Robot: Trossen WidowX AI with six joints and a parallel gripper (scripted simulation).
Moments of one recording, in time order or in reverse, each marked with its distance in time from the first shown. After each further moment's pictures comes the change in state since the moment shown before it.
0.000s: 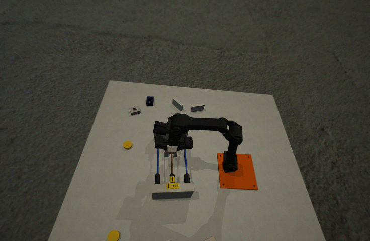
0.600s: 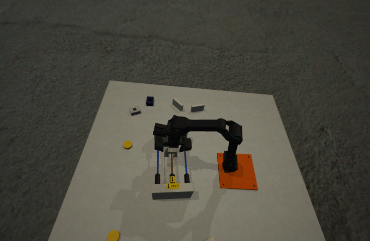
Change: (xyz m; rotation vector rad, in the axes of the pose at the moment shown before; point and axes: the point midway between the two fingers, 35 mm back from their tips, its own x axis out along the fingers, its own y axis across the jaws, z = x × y) arm 0.019 0.002 0.001 -0.001 -0.003 0.013
